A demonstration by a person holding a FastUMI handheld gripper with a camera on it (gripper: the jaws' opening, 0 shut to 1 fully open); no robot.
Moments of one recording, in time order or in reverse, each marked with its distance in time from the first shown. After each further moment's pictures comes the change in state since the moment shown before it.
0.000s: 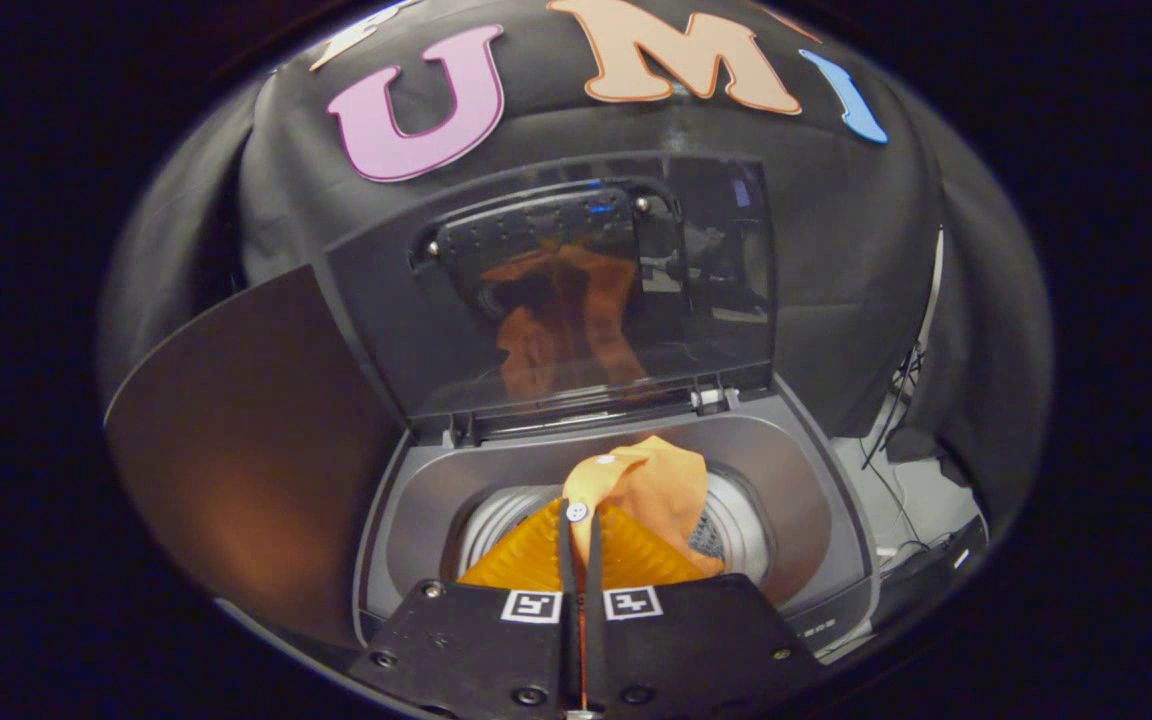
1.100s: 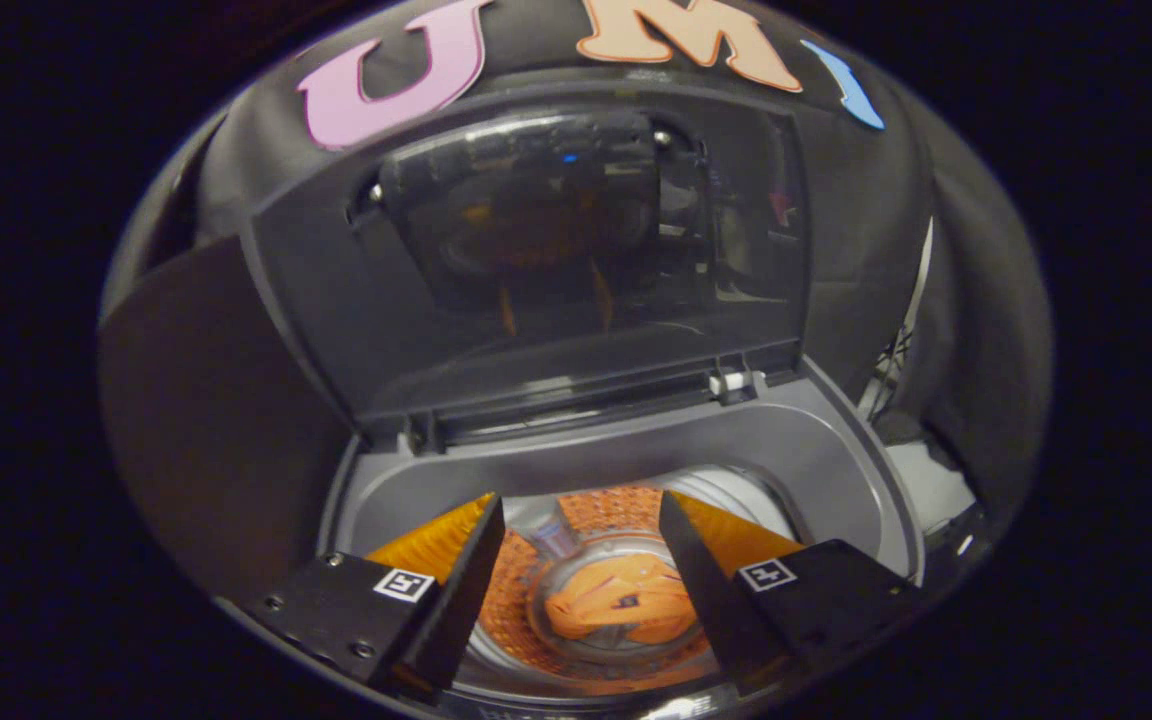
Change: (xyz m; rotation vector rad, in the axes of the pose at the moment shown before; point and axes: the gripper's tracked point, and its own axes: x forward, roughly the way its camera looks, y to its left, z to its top) arm 0.035 0.013 0.011 0.048 -0.009 -0.057
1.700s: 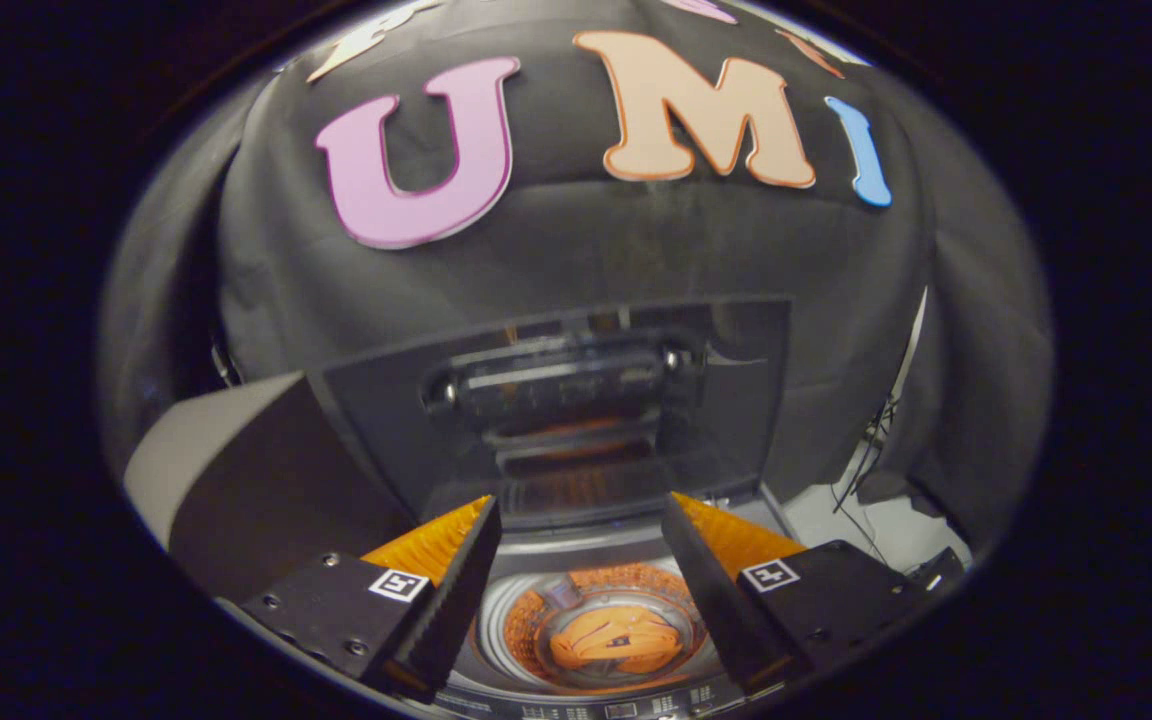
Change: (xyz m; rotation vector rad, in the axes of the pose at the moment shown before) arm -0.072 0.020 0.134 -0.027 -0.194 -0.008
